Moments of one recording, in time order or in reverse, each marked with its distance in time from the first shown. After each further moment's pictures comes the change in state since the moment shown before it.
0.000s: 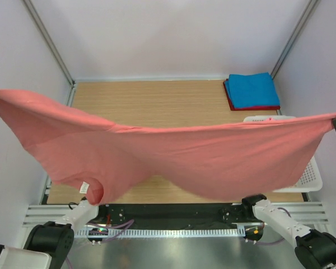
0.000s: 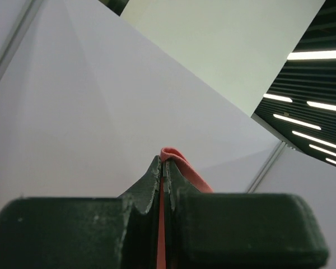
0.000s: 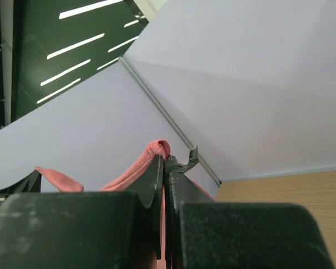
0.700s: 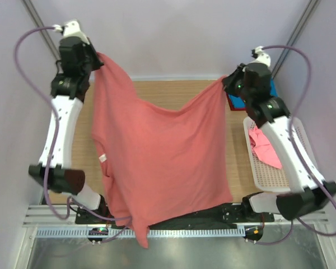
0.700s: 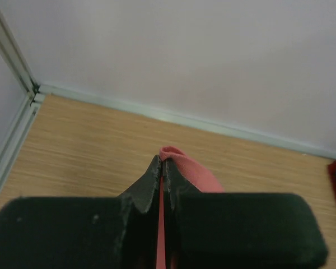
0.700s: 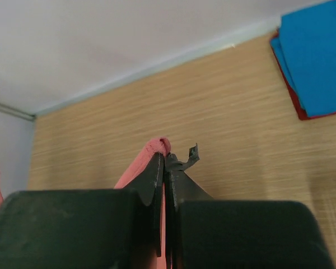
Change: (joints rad) left arm 0.005 0.513 -0.587 0.300 -0.012 0.290; right arm -0.072 0.447 -0.719 0.415 0.159 -0.186
